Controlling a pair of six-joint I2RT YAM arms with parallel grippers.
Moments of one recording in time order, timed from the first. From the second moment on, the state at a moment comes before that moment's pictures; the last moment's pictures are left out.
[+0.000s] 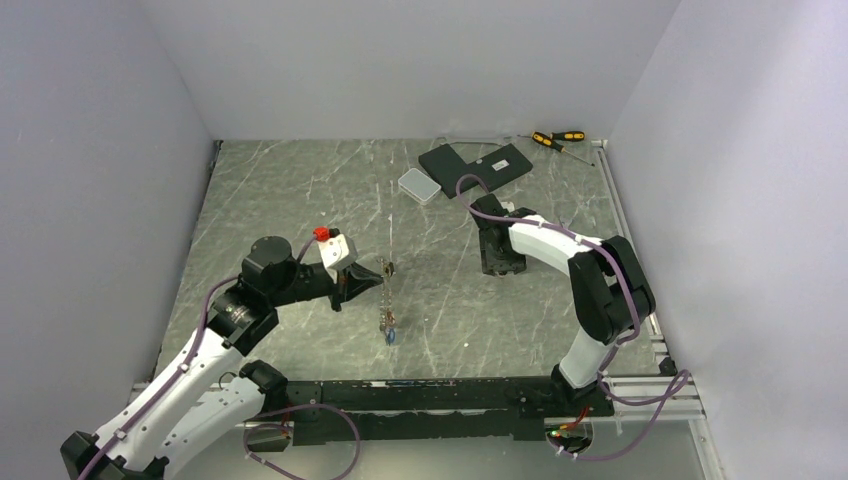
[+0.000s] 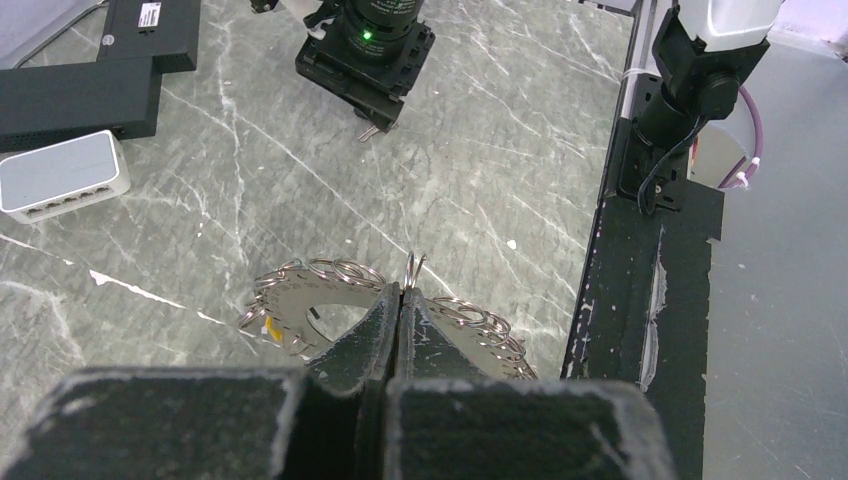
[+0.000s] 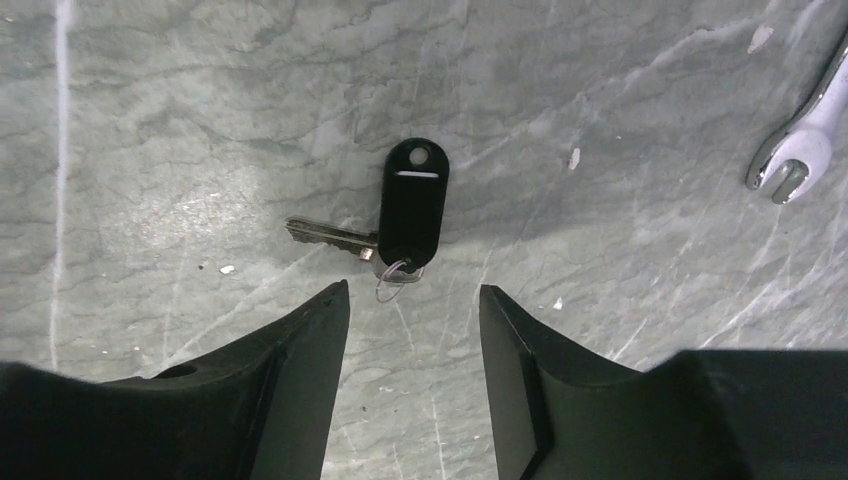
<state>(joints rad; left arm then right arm) -0.57 0.71 0.69 -0.21 0.64 0.09 0.47 1.71 1.07 -0.68 0.35 0.41</state>
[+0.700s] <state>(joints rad) -0.57 0.70 0.69 -0.21 0.64 0.10 0.47 1.72 1.04 -0.64 0.36 0.43</state>
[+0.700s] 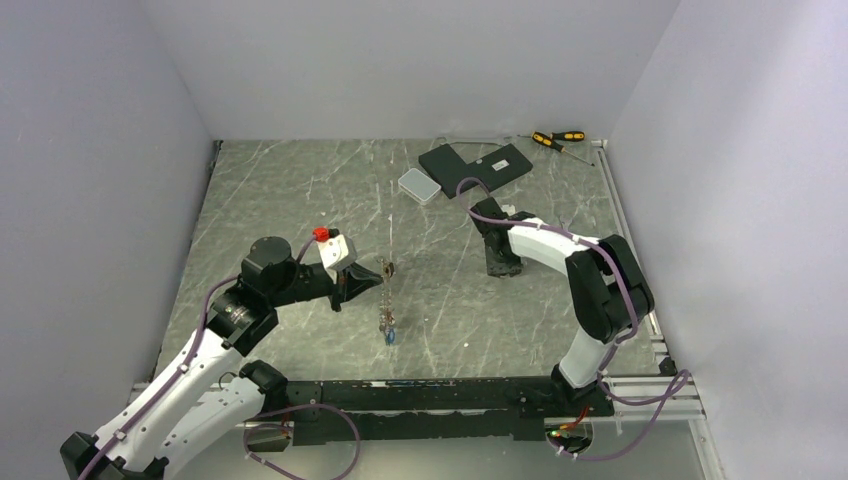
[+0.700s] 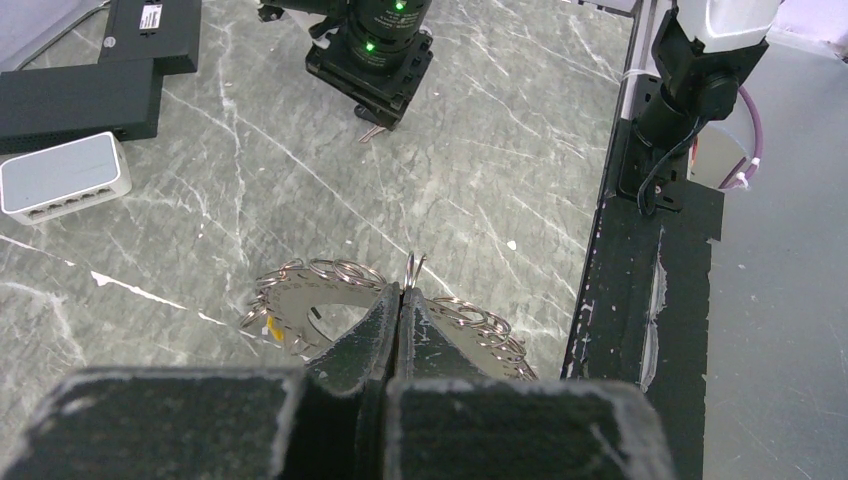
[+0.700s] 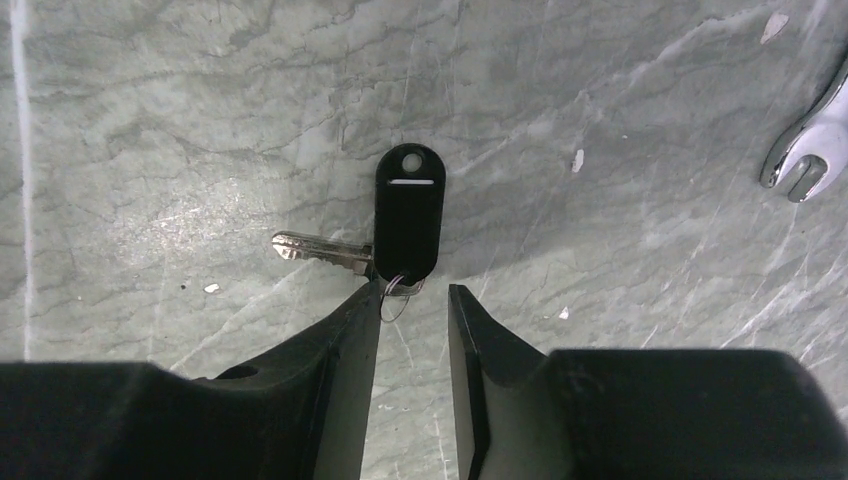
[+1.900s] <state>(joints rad) -0.57 0.70 0.69 -0.21 0.63 0.10 0.47 1.69 1.02 -0.62 0.40 0.41</state>
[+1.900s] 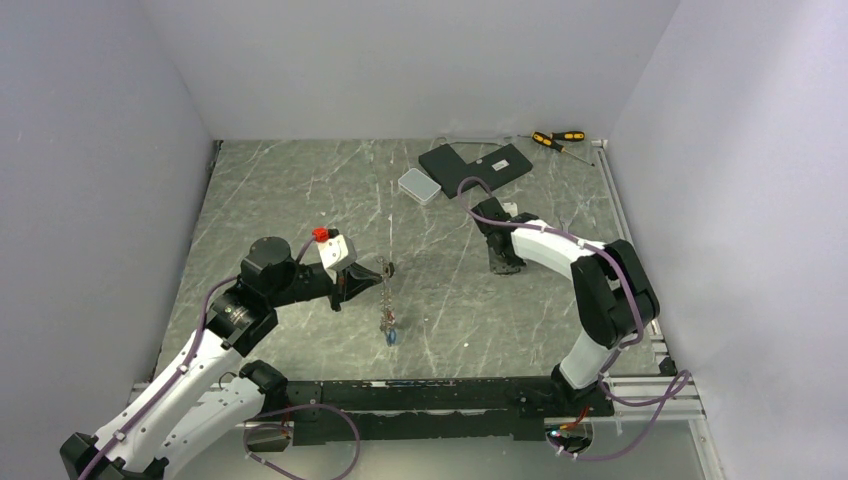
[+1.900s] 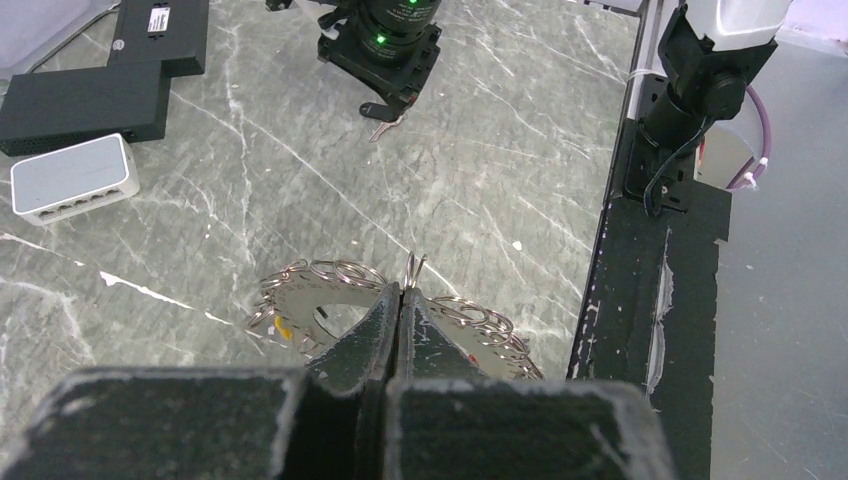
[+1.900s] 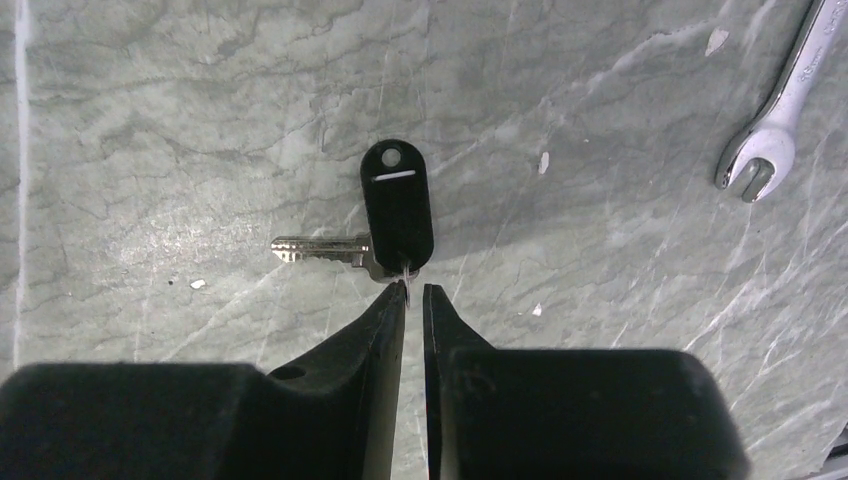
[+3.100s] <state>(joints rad) -0.57 0.70 0.69 -0.21 0.62 0.12 0.47 1.44 0.94 -0.56 0.35 0.32</state>
